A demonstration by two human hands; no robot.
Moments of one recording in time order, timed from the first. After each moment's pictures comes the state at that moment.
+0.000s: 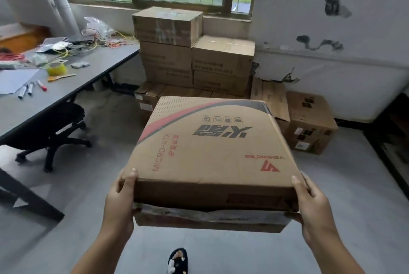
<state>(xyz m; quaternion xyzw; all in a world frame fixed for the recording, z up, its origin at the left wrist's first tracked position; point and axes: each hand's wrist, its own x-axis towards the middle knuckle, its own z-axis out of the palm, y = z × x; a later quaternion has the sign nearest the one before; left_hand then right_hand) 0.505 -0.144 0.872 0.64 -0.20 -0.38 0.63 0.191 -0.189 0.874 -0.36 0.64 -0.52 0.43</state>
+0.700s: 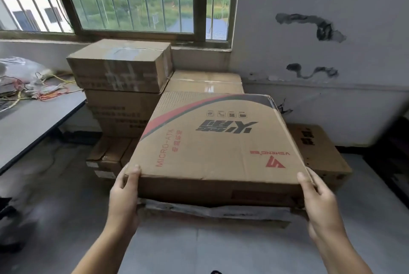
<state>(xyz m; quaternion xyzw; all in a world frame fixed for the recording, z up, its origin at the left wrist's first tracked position) 0.573 -0.672 0.893 0.57 -0.26 -0.44 0.64 0.247 -0.657 0.899 -0.33 0.63 -0.60 0.36</state>
